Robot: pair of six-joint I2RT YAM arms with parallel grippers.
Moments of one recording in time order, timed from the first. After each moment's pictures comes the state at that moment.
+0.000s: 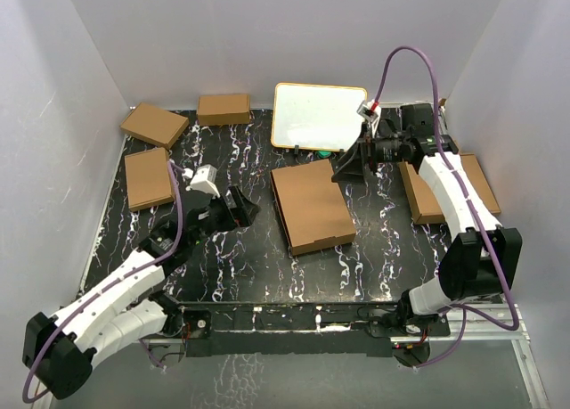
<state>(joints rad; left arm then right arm) -0.63 0.88 0.62 -0.20 -0.08 -0.69 0.06 1.48 1.33 -0.67 -1.22 -0.32</state>
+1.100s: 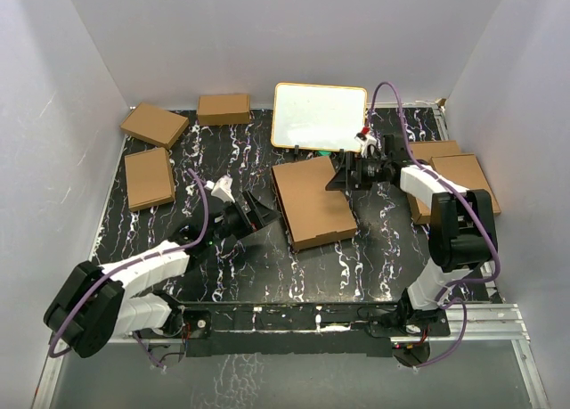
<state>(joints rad) -0.61 1.17 0.41 0.35 0.19 -0.98 0.07 1.68 1.05 -0.23 -0.87 0.12</state>
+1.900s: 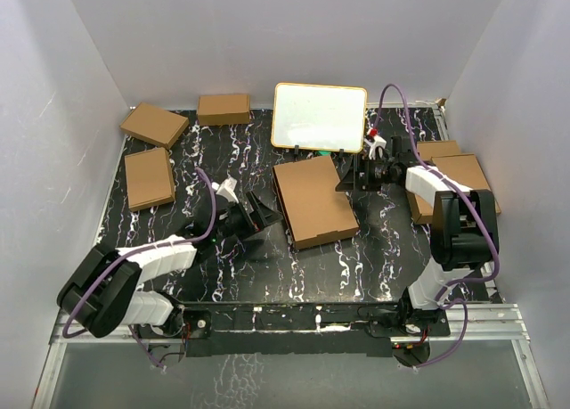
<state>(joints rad) -0.58 1.30 0.41 0.43 0.25 -0.99 0.01 1.70 1.03 -0.24 -0.81 0.06</state>
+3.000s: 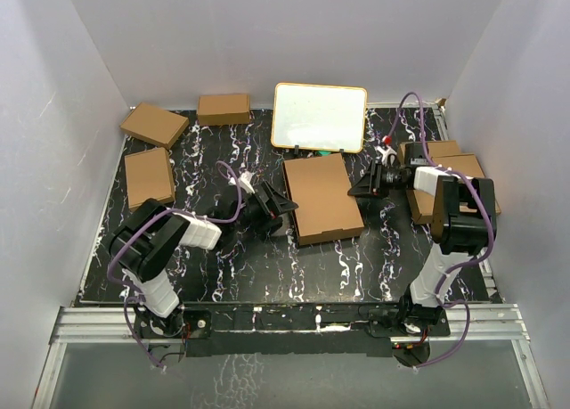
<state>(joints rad) -0.60 1.72 0.56 0.74 0.30 -1.15 -0.12 1.83 1.03 -0.24 -0.97 0.10</state>
